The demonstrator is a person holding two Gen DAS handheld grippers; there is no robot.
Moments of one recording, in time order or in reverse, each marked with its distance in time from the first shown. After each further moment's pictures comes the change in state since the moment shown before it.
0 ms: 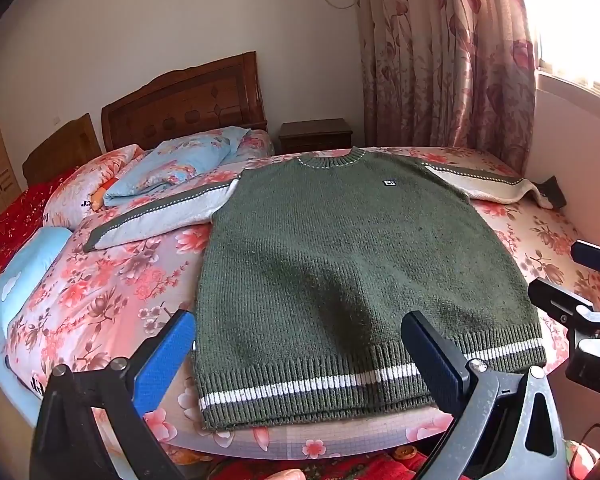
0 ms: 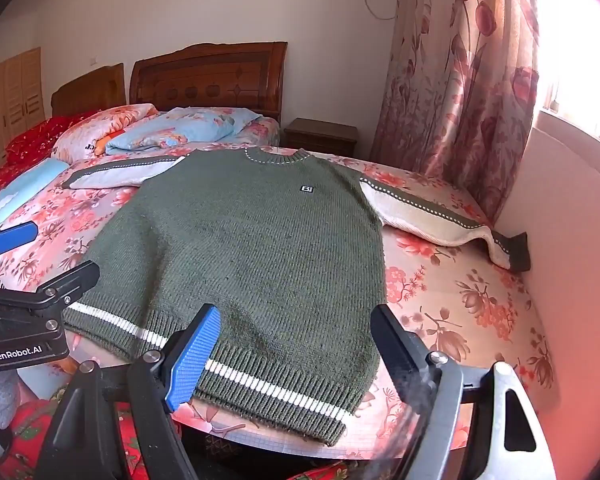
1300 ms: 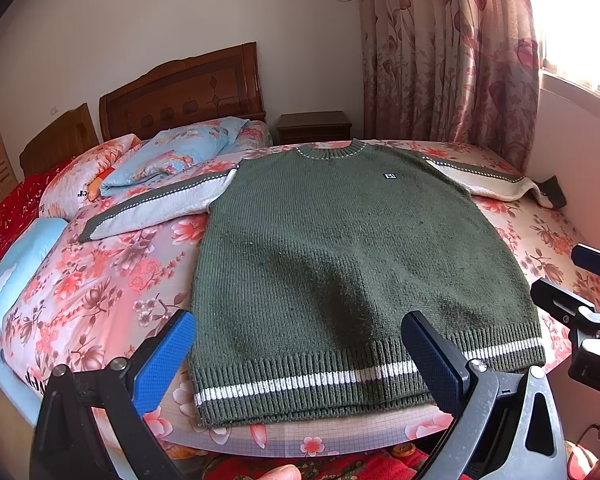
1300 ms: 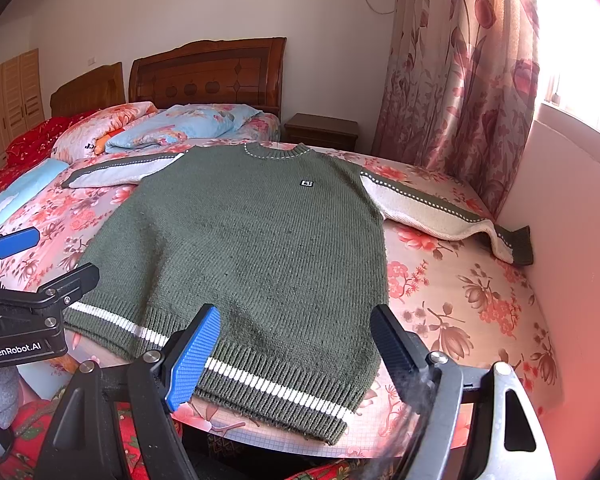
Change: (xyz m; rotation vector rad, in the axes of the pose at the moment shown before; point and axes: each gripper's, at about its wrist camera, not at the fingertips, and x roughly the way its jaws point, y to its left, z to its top) left arm 0.007 0.002 -0.002 -0.015 0.028 -0.011; right arm 0.005 -0.001 -0.002 0.011 0.018 0.008
